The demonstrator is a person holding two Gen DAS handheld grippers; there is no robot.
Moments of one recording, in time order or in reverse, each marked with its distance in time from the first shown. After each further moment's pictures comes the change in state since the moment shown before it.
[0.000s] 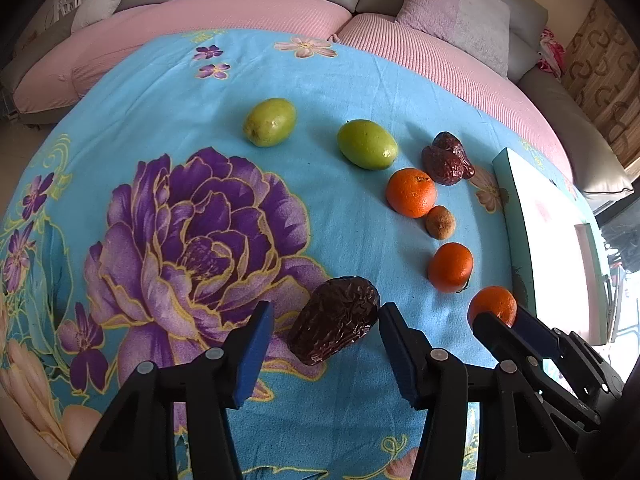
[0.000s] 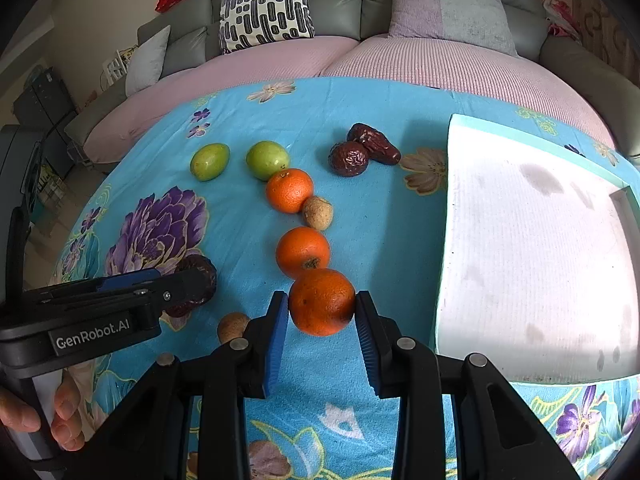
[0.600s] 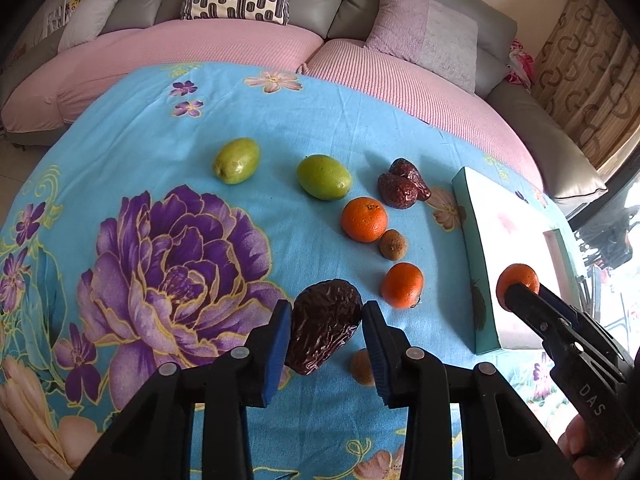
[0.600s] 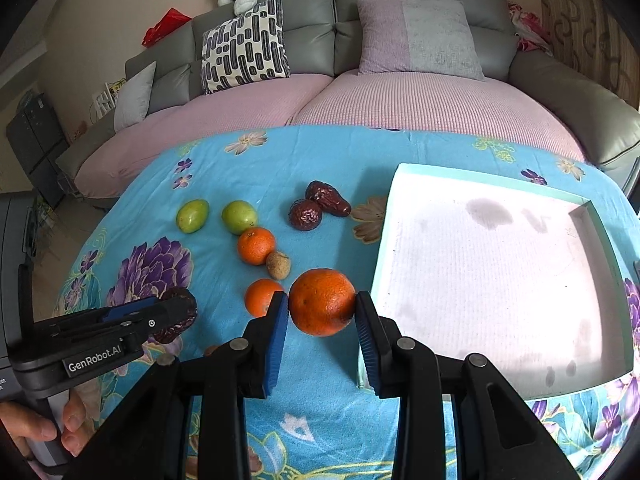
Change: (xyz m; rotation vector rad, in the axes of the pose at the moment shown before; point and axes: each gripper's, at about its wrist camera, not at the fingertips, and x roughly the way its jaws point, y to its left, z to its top) left arm -0.029 -0.016 0.000 0.040 -0.092 -0.086; right arm -0.047 -0.032 0.016 0.057 -0.112 -0.061
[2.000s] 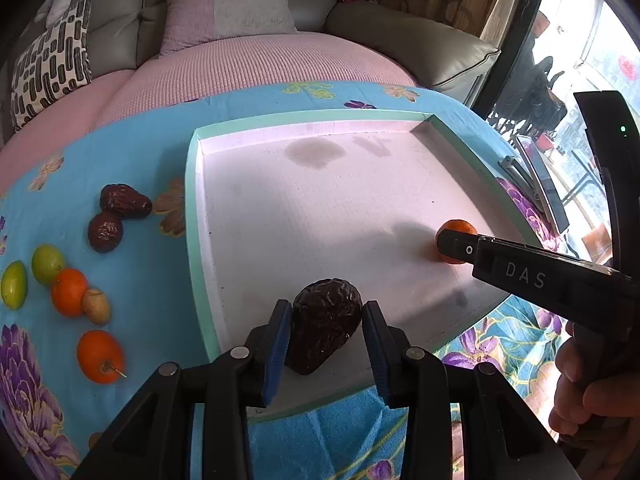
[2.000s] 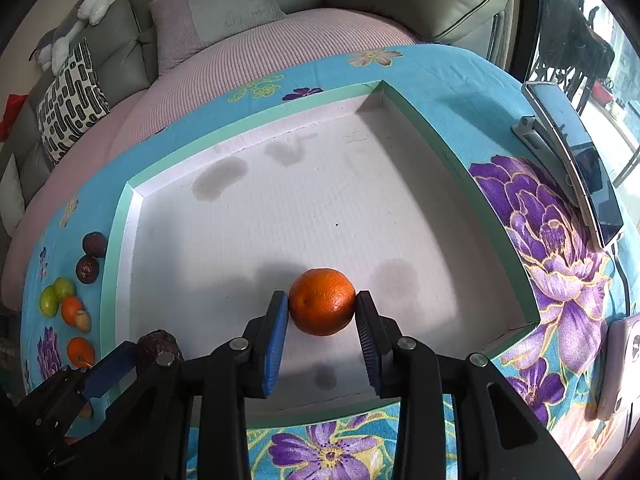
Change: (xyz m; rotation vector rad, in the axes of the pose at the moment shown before) left arm 0.069 -0.199 -0.027 0.489 0.088 -0.162; right arm -0.004 -0.192 -0.023 0.447 0.128 -0.265
